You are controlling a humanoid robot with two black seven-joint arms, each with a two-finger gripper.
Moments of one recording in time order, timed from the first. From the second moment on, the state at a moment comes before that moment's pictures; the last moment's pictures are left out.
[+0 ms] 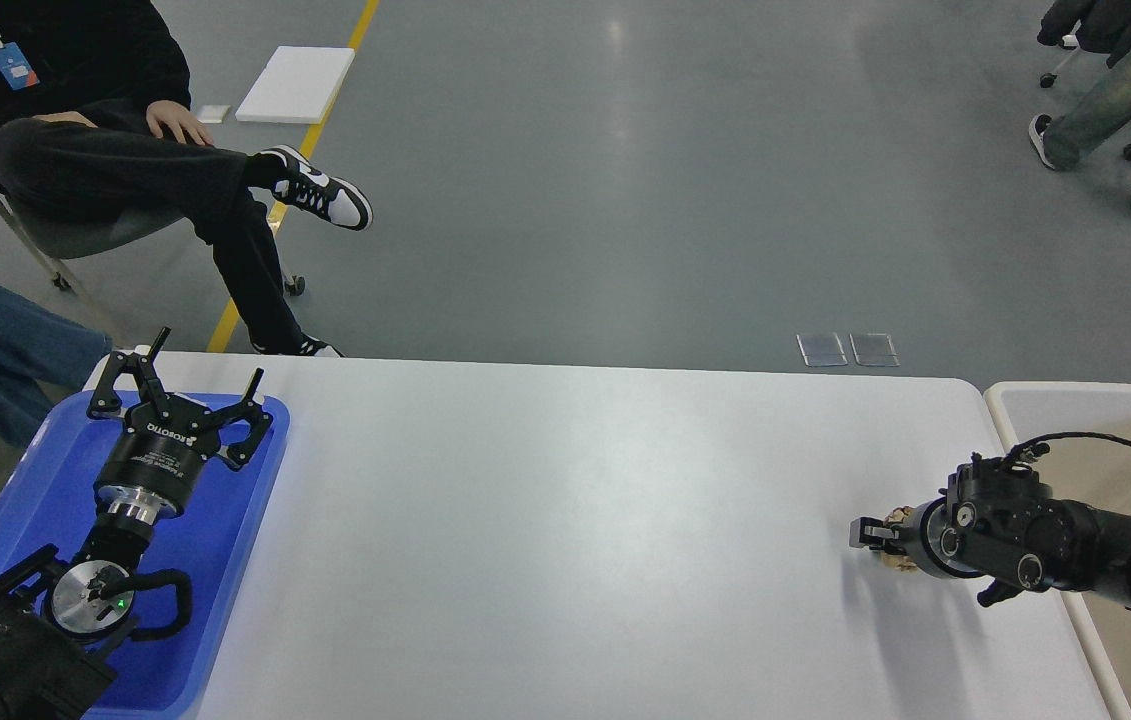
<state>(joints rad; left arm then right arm) -0.48 0.36 -0.88 -0.46 -0.17 -0.78 -0.41 0.96 -0.34 -0.45 0.66 -0.77 0.16 -0.19</state>
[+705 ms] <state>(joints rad) -0.48 0.36 -0.88 -0.46 -0.17 -0.78 -0.41 0.99 -0.43 -0.40 0.71 -0.75 0.16 -0.20</state>
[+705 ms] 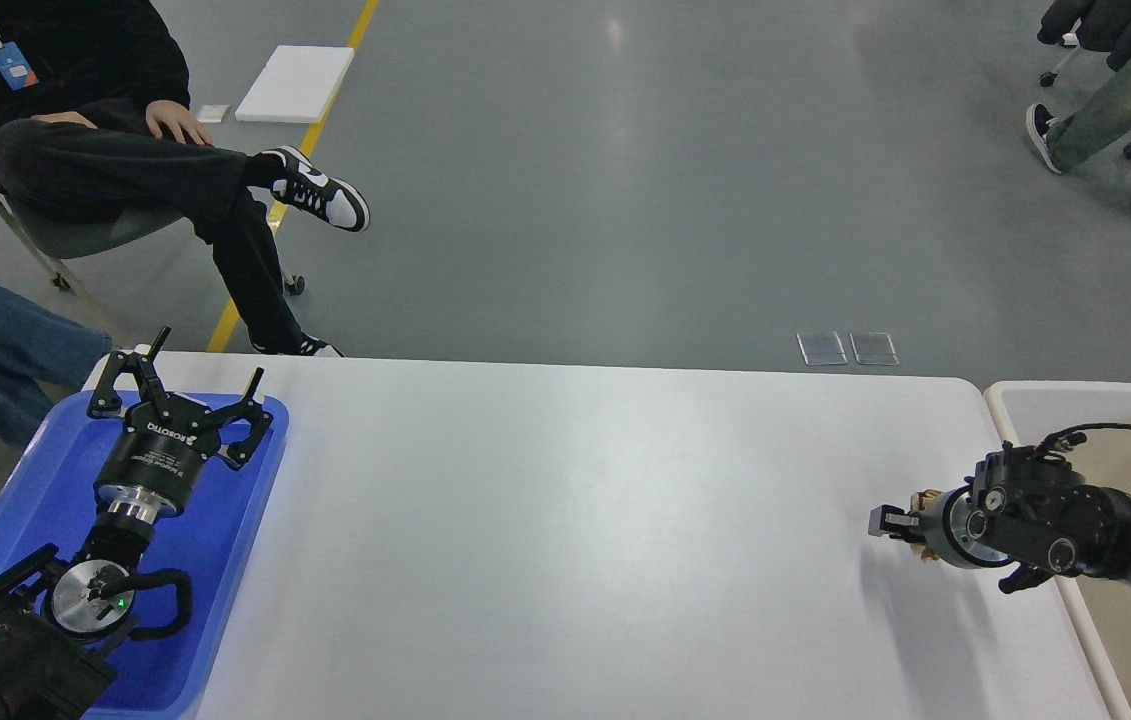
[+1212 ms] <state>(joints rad) -0.48 0.36 -0.88 -0.46 -0.17 -0.78 -0.41 1.27 -0.65 -0.52 1.03 -0.75 0.29 -0.21</state>
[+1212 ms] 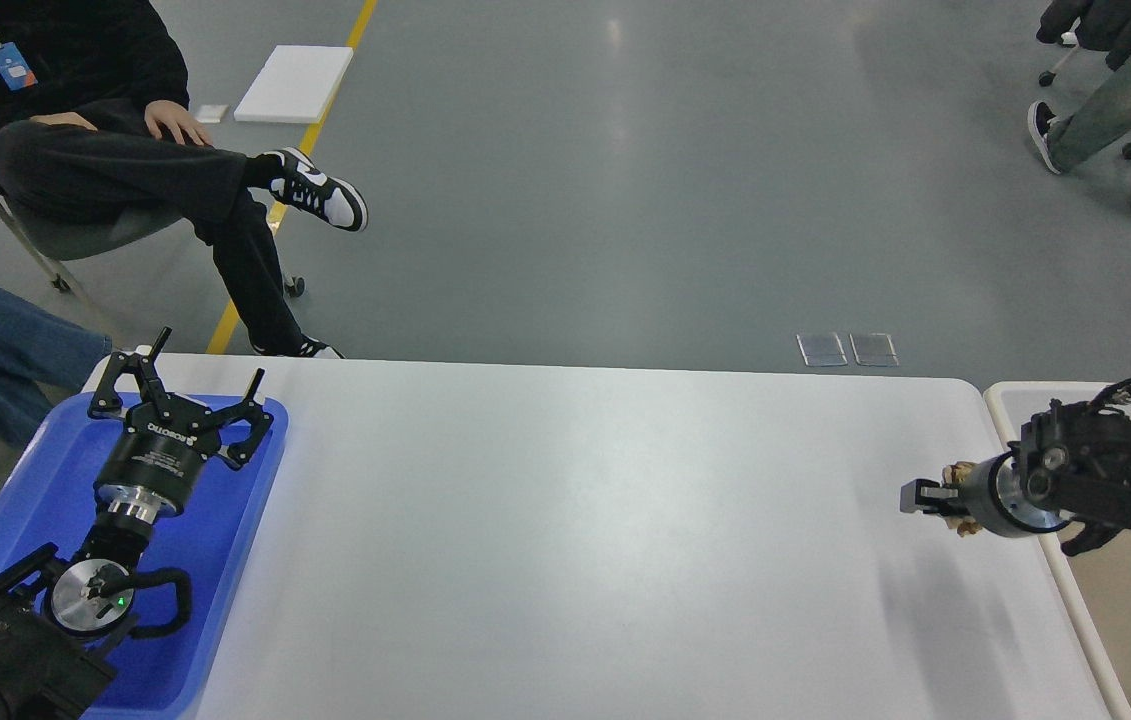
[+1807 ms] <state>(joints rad) -0.48 0.35 -0.88 -0.46 -0.17 -0.78 -0.41 1.88 -0.80 -0.81 1.42 -0.68 0.58 -0.21</state>
